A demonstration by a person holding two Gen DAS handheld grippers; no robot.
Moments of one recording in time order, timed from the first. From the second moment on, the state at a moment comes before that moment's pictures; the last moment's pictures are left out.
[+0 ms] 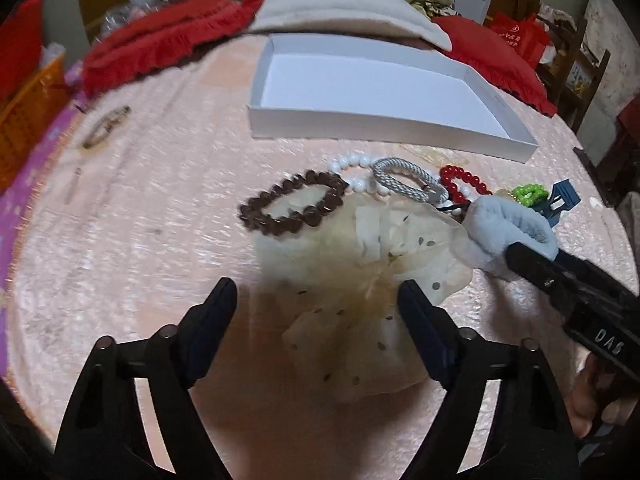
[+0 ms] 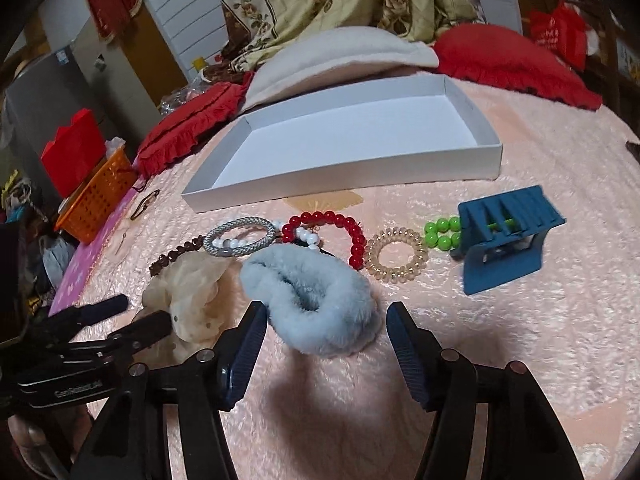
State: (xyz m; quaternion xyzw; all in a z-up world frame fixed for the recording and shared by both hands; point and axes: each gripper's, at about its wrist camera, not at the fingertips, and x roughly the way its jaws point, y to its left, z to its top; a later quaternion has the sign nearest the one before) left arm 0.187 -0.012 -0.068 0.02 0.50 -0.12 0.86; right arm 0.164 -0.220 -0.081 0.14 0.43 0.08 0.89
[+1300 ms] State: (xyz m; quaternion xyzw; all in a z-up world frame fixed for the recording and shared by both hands) left arm 0.250 -0.015 0.058 0.03 0.39 -0.18 0.90; right arm 0.235 -0.264 -0.002 0.22 0.39 0.08 0.89
